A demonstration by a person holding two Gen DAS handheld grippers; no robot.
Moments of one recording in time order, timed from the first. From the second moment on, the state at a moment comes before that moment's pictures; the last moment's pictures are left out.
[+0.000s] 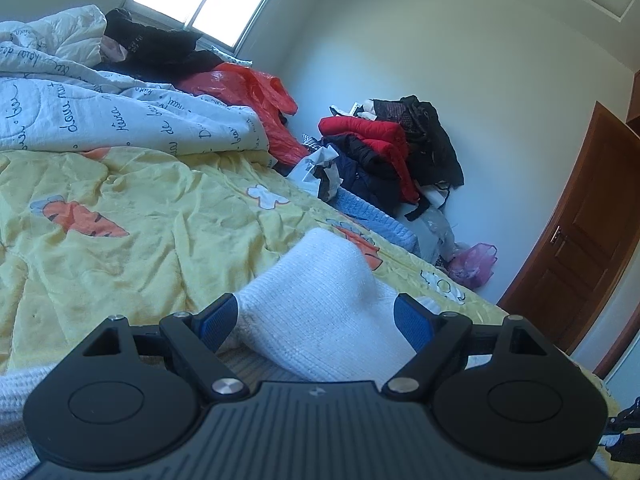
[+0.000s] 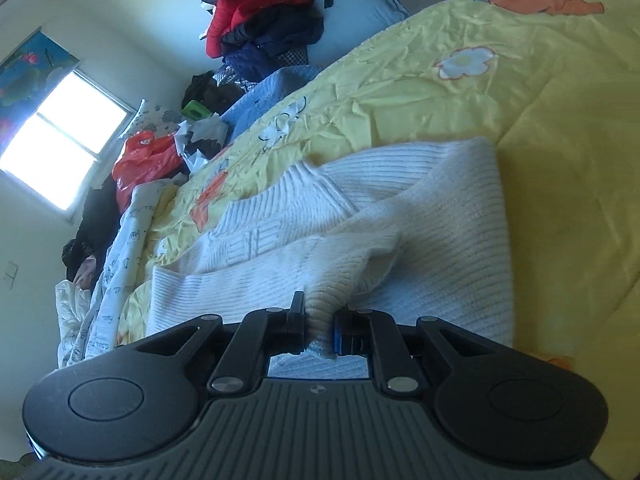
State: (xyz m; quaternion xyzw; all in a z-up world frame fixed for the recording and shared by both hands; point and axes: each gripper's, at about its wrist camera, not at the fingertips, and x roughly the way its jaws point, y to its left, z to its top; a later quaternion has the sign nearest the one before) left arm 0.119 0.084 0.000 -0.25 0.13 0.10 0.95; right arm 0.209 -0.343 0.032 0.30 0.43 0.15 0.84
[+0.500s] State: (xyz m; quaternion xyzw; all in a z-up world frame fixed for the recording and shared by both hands) left arm 0.119 0.084 -0.001 -0.25 0.13 0.10 0.95; right arm 0.199 -0.349 0.014 0.31 0.43 0.13 0.84
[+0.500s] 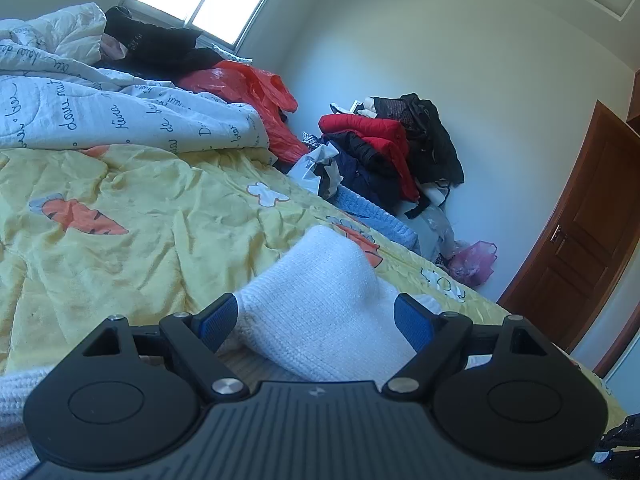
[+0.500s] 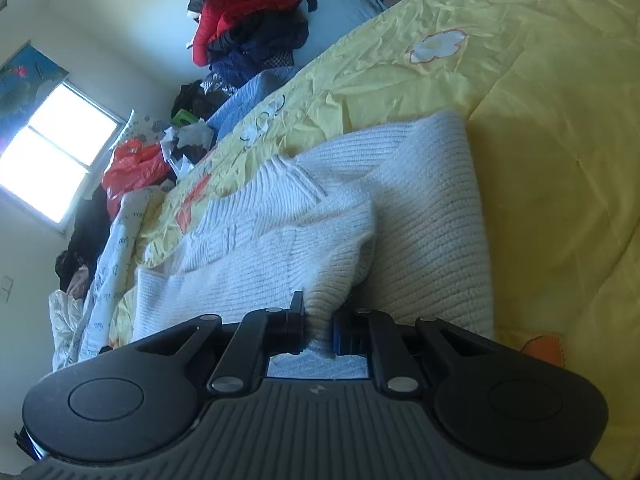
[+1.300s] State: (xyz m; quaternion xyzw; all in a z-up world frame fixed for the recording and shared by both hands) left arm 0.137 0.055 0.000 -0.14 0.21 0.08 0.96; right arm 0.145 -0.249 0.024 -0.02 0.32 0.06 0.94
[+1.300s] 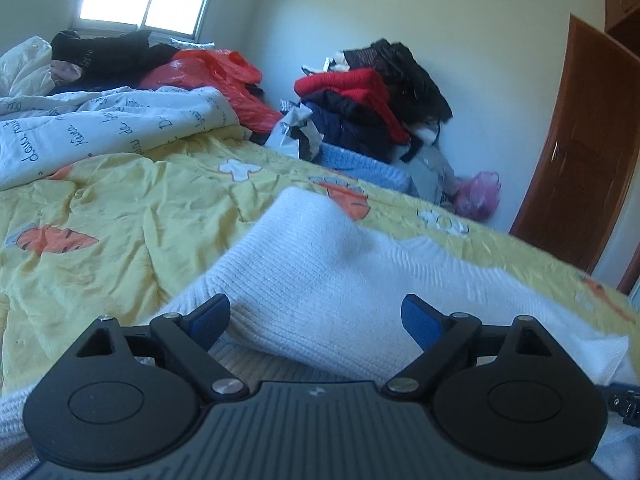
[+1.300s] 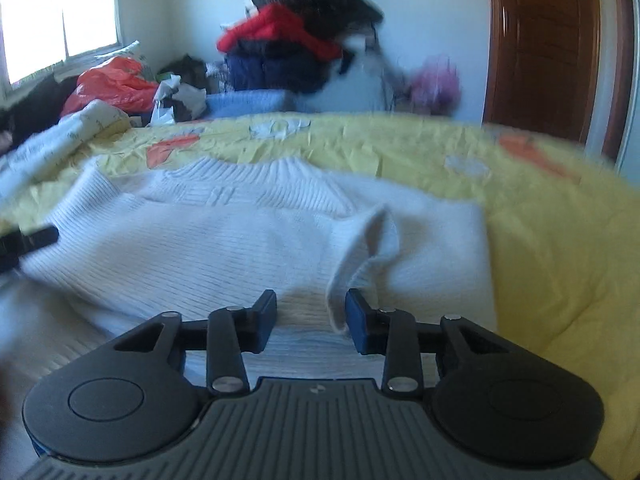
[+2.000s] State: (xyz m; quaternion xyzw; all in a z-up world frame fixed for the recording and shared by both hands) left arm 0.152 0.032 0.003 -0.06 0.26 0.06 0.96; right arm 0.128 -0.247 0.009 0.03 0.32 0.02 0.95
